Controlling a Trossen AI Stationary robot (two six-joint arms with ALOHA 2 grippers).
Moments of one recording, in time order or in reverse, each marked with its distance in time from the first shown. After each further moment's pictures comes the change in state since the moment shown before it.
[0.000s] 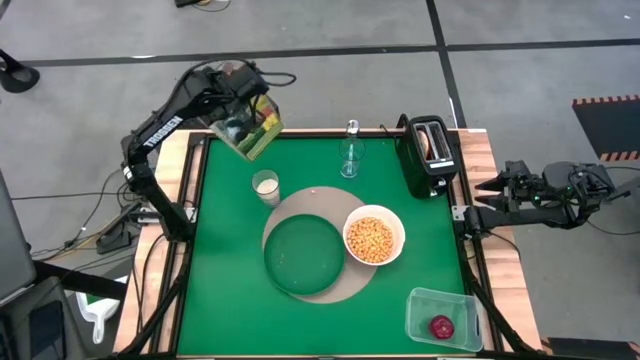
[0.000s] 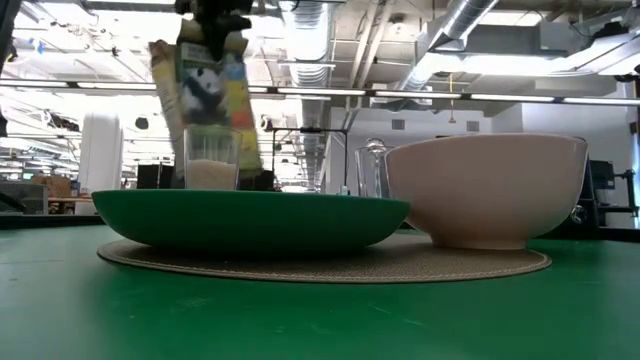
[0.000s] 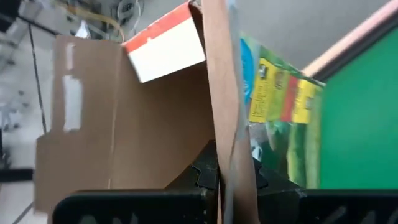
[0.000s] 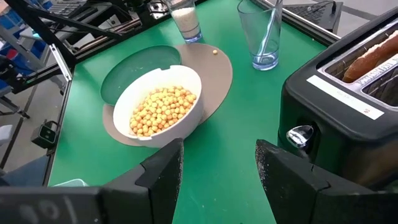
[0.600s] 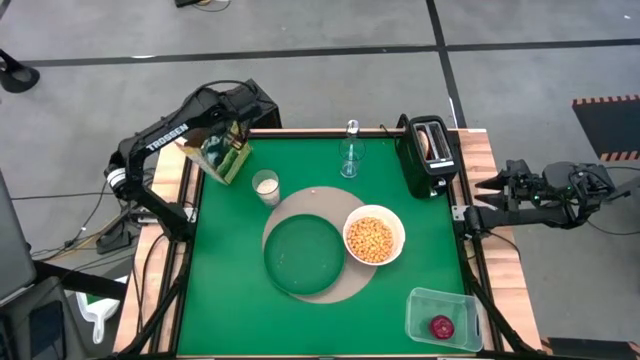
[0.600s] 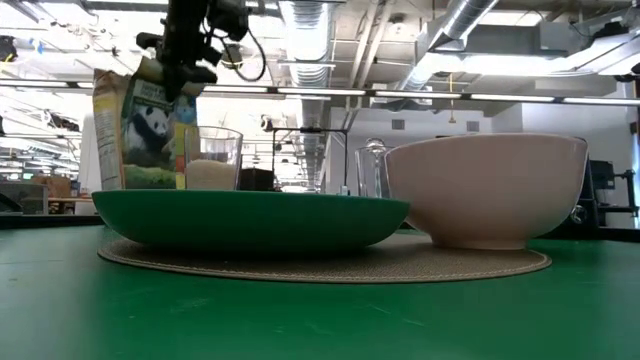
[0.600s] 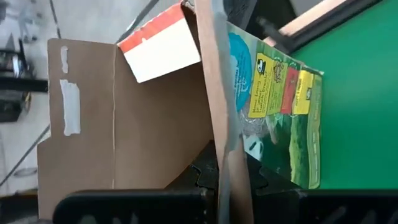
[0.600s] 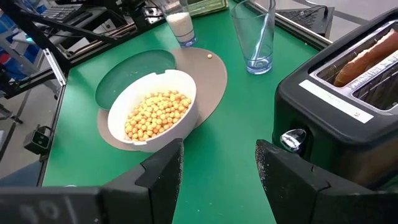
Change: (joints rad) left arm 0.121 -0.121 -0.475 0.002 -0.003 -0.211; right arm 0.000 0.000 0.000 0.006 0.027 -0.001
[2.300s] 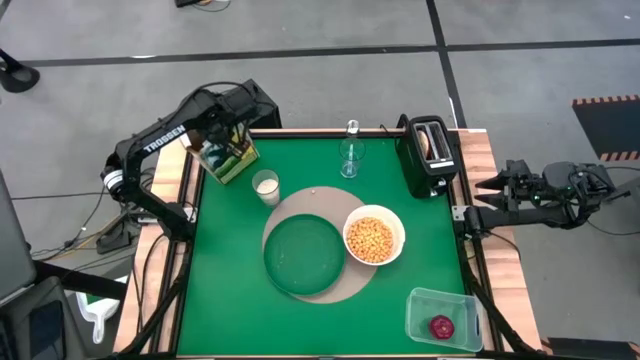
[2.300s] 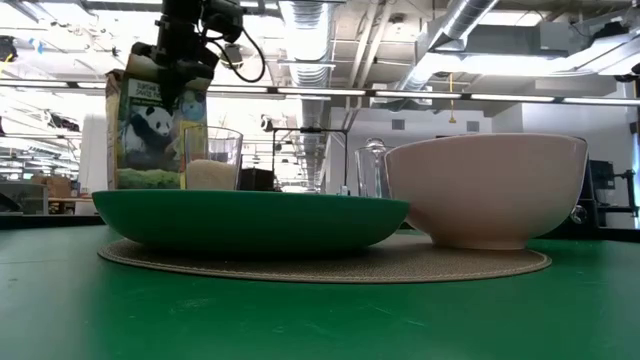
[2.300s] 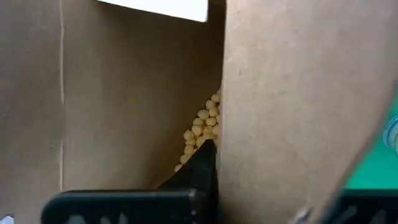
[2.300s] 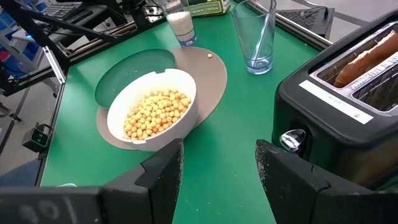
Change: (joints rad) left arm 0.019 -0.030 -0.043 -0.003 0.214 0.052; right arm 0.000 0.000 0.000 -0.002 0.000 -0.010
